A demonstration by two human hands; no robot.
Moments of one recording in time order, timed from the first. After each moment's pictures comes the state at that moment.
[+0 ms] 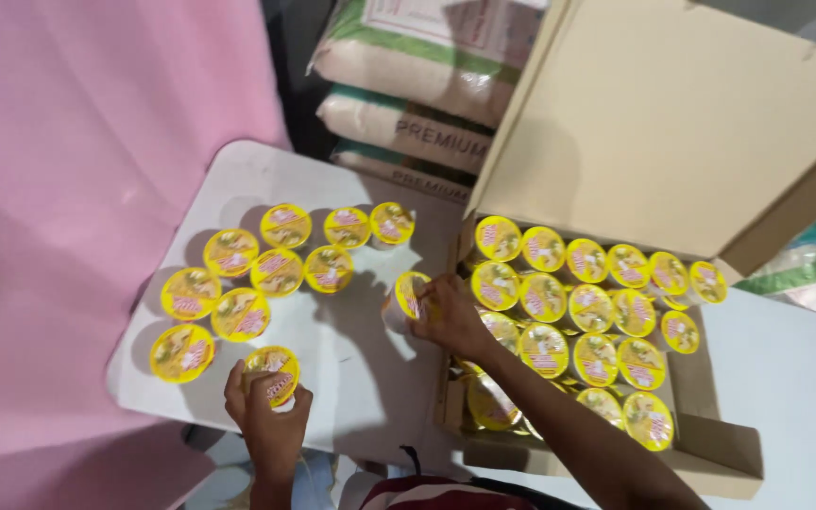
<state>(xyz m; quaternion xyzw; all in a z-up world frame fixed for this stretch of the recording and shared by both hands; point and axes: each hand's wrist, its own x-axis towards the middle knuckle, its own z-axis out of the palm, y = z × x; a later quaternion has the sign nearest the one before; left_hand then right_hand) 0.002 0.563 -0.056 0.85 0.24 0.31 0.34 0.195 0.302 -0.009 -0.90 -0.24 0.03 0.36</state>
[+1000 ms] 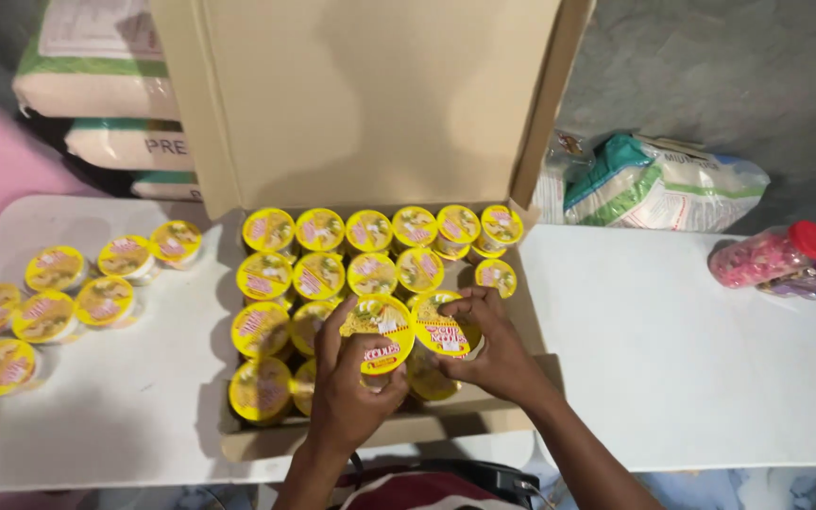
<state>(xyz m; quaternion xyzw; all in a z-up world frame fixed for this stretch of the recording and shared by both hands) 0.046 0.154 0.137 0.82 -0.15 0.24 0.49 0.077 -0.077 0.141 -0.88 -0.14 -0.02 0.45</state>
